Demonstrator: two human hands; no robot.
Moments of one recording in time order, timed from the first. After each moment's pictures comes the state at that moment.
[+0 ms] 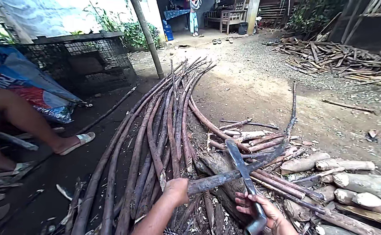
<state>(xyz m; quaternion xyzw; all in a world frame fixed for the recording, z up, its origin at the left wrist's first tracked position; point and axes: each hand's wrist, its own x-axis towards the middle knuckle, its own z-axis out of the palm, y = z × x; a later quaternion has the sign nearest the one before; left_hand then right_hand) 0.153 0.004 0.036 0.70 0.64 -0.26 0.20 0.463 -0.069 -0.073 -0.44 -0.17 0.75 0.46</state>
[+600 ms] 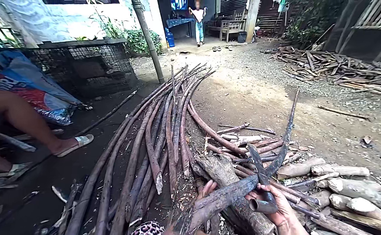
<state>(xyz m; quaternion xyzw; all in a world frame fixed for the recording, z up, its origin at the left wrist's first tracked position) 0.177 -0.076 0.007 0.72 0.21 0.37 0.55 0.473 -0.069 0.013 -0.34 -0.04 0.71 0.62</state>
